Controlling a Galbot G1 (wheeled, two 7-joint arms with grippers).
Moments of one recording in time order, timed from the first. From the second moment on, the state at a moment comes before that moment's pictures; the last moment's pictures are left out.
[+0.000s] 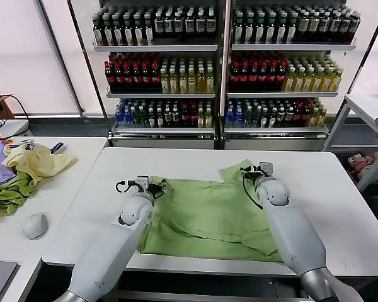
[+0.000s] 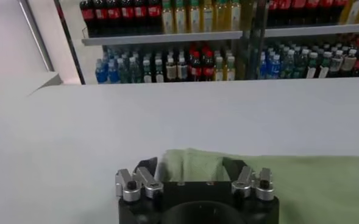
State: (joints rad) left arm 0.62 -1.27 -0.01 -1.31 -0.63 0.57 -0.41; right arm -0.46 1.31 0.20 1.01 0.42 -0.51 0.10
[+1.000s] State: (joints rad) left arm 0.81 -1.14 -0.09 -1.61 -0.71 0.44 -0.34; right arm -0.74 1.18 0.30 1.48 0.56 -0.48 0.10
